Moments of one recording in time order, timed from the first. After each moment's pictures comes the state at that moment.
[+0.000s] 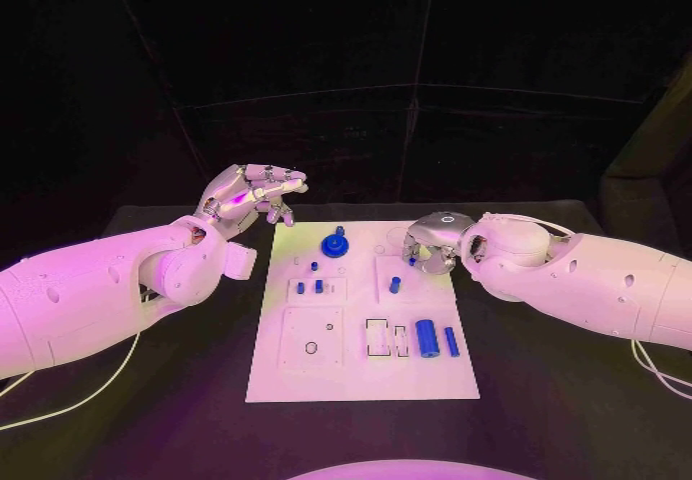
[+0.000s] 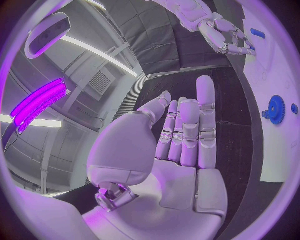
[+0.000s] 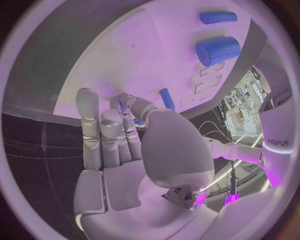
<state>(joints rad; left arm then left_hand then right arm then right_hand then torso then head) 1.25 -0.83 -0.10 1.41 -0.05 -0.10 0.57 1.24 -0.03 0.35 -0.14 0.05 1.03 0.15 0.19 0.07 1.09 0.08 0.31 0.07 1.27 0.00 1.08 0.55 0.17 1.31 0.10 0.59 0.50 1.21 -0.72 -0.07 1.35 -1.75 -0.11 -0.07 1.33 -0.07 0.48 -0.13 0.19 1.06 0.15 0.12 0.08 1.11 0.08 0.26 0.07 1.46 -0.01 1.02 0.96 0.16 1.31 0.09 1.01 0.64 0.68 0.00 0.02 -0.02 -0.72</state>
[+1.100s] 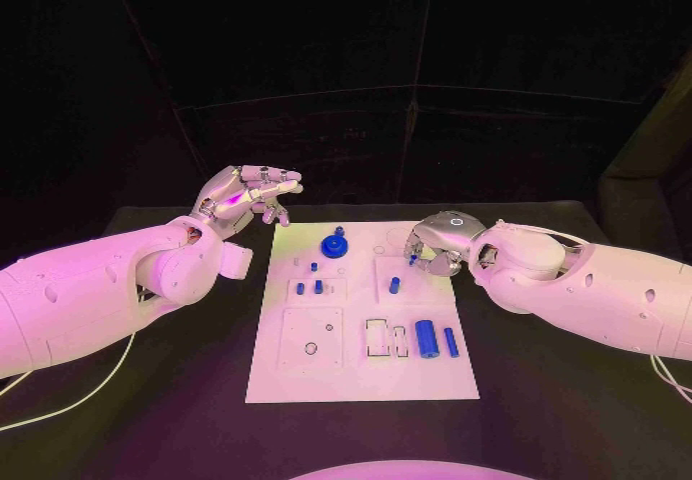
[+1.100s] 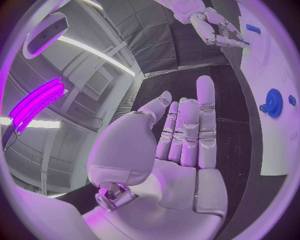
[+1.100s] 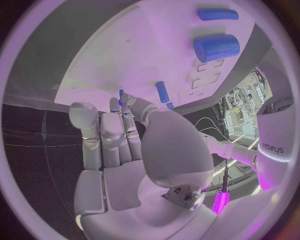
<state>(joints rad) 1.25 -0.83 -0.10 1.39 -0.05 -0.09 0.55 1.24 -0.02 0.34 -0.15 0.05 1.02 0.16 0.18 0.07 1.07 0.10 0.30 0.07 1.27 0.00 1.08 0.55 0.17 1.31 0.10 0.58 0.49 1.19 -0.80 -0.07 1.45 -1.78 -0.26 -0.10 1.34 -0.05 0.50 -0.13 0.16 1.09 0.14 0.12 0.08 1.15 0.07 0.23 0.07 1.47 -0.01 1.12 1.05 0.15 1.34 0.08 1.12 0.80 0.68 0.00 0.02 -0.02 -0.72</state>
